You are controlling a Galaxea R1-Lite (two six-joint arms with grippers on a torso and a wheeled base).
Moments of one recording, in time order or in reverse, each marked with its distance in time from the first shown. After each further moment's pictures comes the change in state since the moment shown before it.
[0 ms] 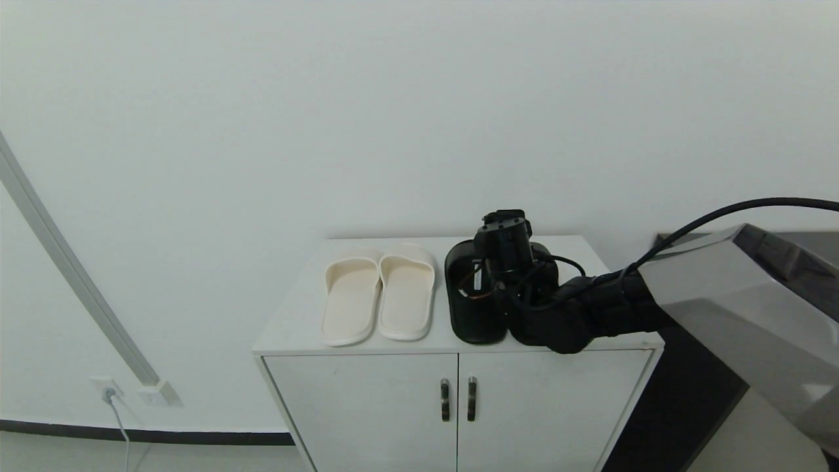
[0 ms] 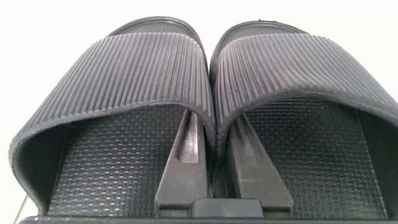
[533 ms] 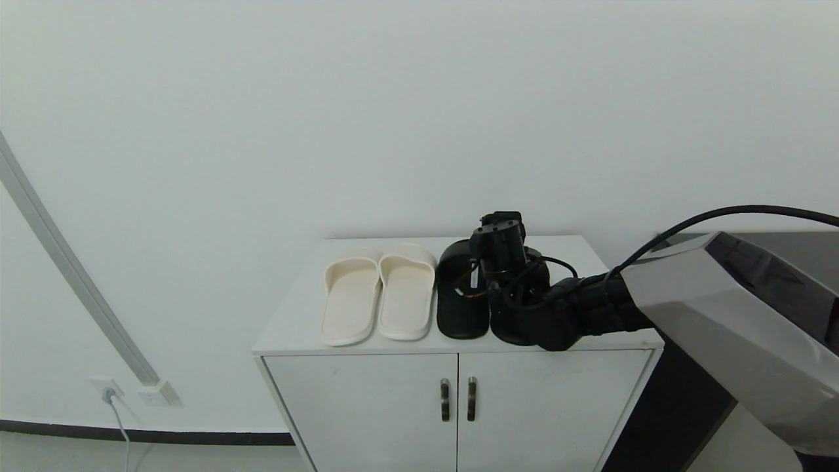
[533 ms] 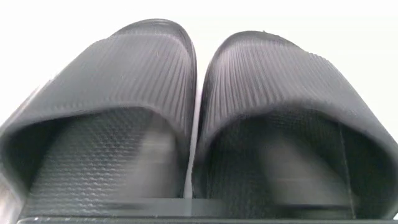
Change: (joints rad) left arm -0.001 0.000 0.001 0.000 0.000 0.000; right arm -0.012 0.070 -0.083 0.000 -0.009 0.012
